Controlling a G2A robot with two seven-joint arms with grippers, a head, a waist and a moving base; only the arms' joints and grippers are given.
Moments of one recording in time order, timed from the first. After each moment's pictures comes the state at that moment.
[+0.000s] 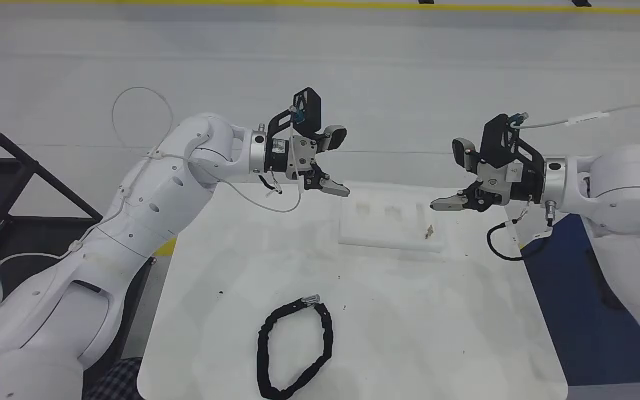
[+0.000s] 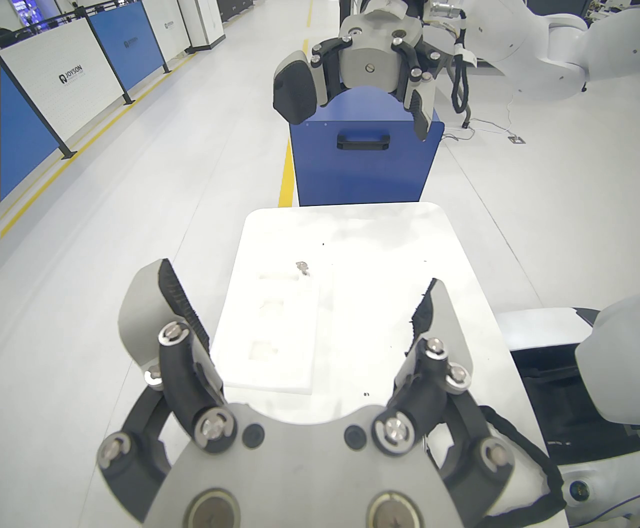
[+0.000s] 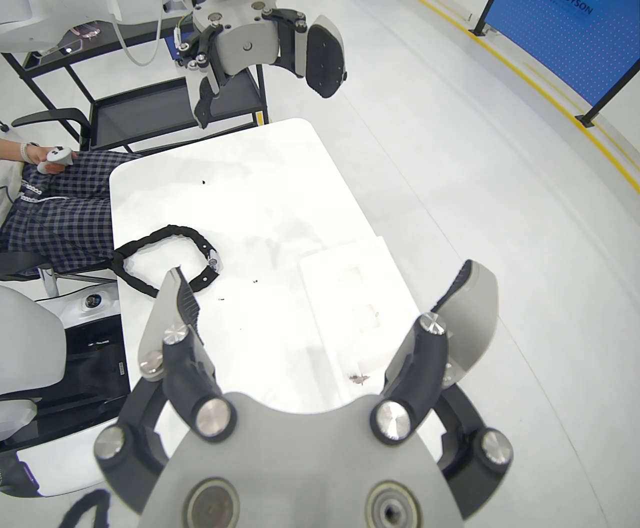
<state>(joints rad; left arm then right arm) 0.37 -0.99 -0.60 -1.23 0.47 -1.01 -0.32 -0.79 -0.83 1.22 -1.63 -0.23 -0.82 0.97</state>
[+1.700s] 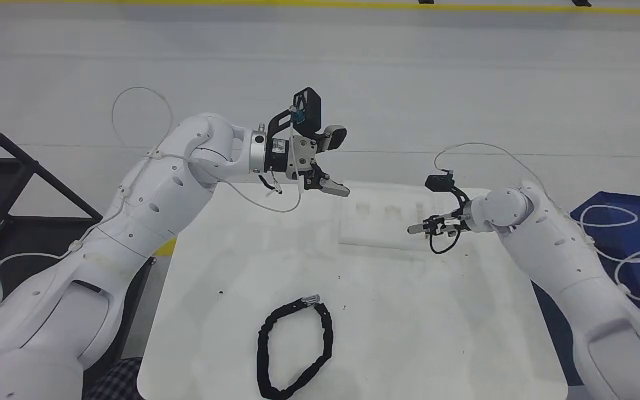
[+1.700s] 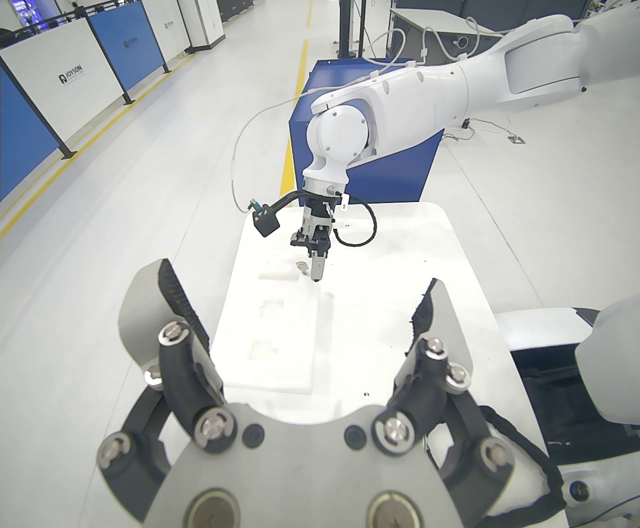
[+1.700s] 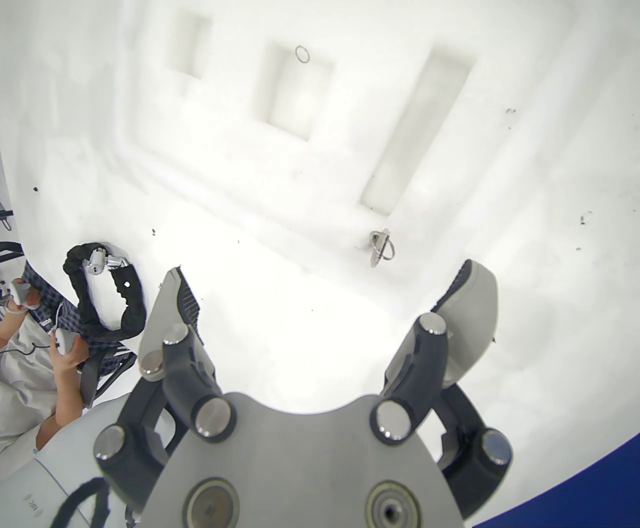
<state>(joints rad) 0.37 -0.99 -0.60 -1.23 0.47 -1.01 -0.32 -0.53 -1.12 0.66 -0.74 -0.24 -0.32 1.05</state>
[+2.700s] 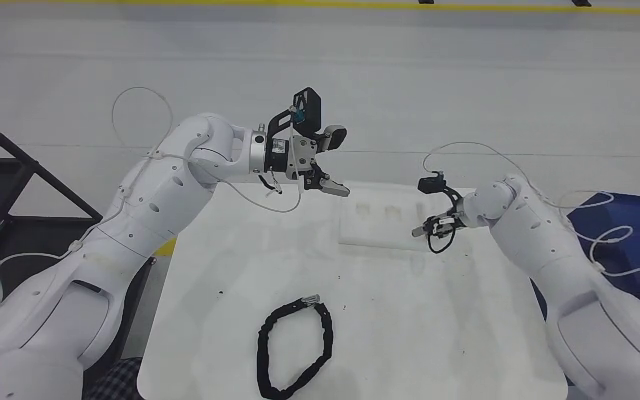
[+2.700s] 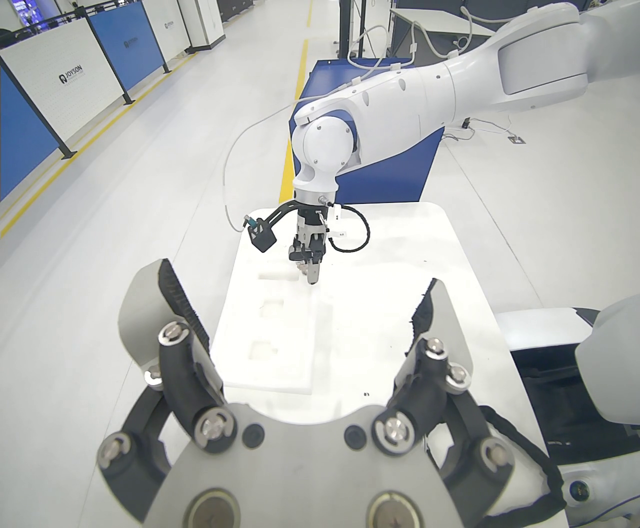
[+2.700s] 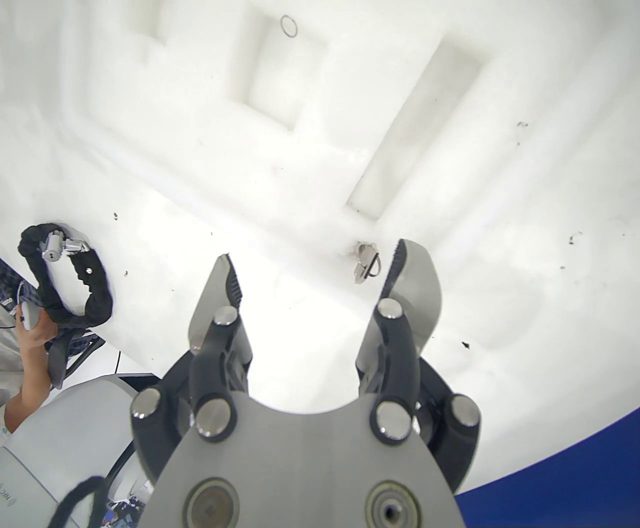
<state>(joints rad) 0.37 -0.99 -0.60 -1.23 0.47 -1.01 -0.32 -0.41 -1.26 0.56 -0.45 -0.31 -0.43 1.07</state>
